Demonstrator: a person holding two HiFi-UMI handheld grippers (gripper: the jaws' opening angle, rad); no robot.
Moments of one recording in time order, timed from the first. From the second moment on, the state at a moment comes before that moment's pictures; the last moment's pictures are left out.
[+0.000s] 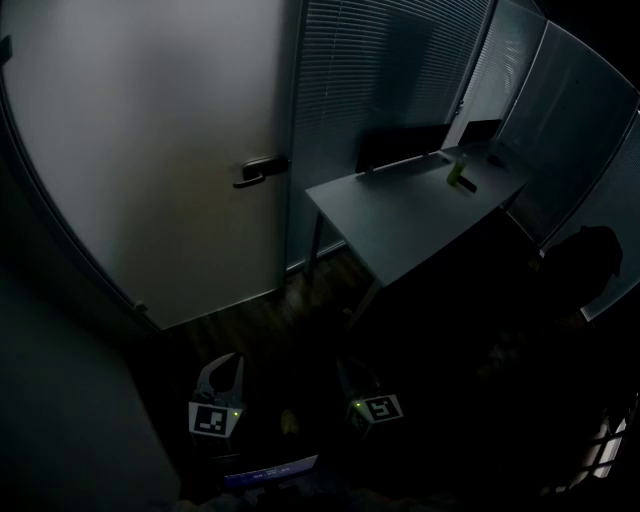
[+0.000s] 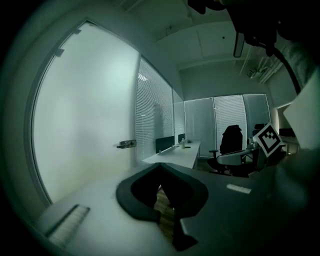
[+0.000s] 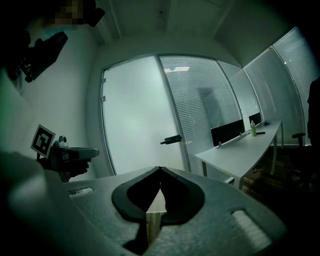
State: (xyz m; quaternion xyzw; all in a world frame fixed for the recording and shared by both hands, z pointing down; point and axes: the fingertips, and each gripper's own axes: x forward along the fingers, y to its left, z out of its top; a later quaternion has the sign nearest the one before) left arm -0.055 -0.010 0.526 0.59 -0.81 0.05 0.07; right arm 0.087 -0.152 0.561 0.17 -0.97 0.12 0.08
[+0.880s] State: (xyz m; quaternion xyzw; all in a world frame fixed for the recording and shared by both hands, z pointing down) left arm -0.128 -0.092 0.536 0.57 -0.82 0.05 0.07; right arm 0.011 -0.238 0.568 0.15 -0.98 0.12 0.09
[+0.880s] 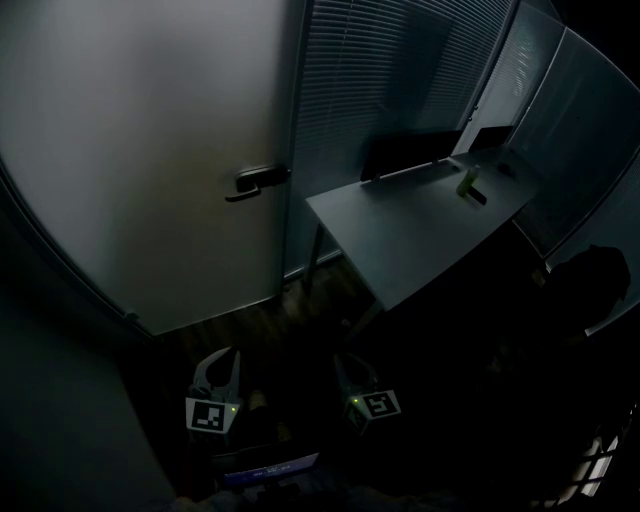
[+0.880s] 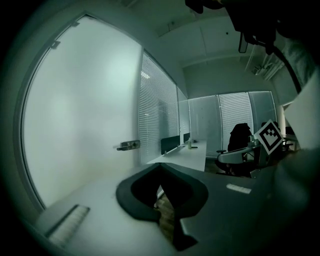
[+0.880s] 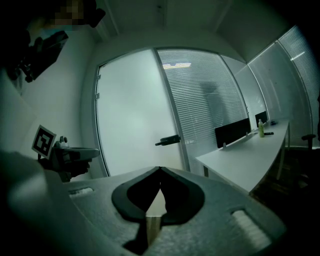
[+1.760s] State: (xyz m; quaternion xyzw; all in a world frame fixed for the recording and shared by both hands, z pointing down) left arm -0.235 -0.196 0.517 0.59 -0.80 0.06 0.04; right arm -0.089 -0.334 0.561 0.18 -0.97 0.12 0.07
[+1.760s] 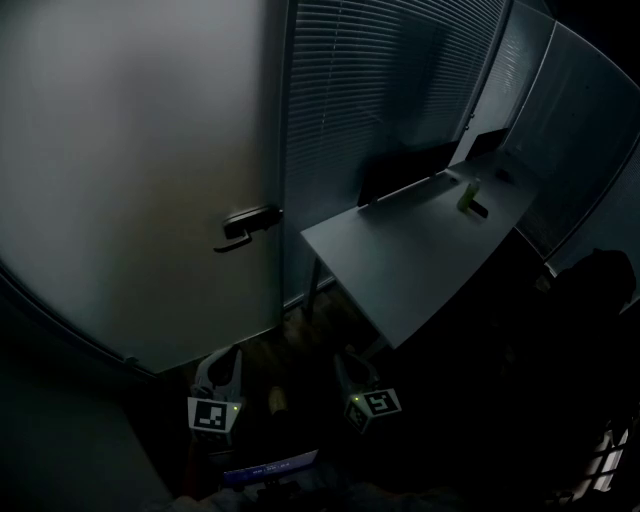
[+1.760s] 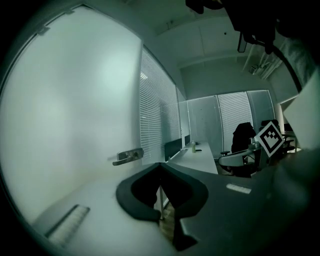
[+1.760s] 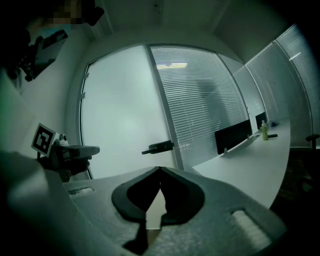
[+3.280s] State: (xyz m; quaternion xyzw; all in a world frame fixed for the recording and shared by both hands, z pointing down) left arm -0.381 -0.316 0.511 0.62 -0.78 0.07 0.07; right arm -0.214 -0.437 0.564 0.18 -0.97 0.14 0.10
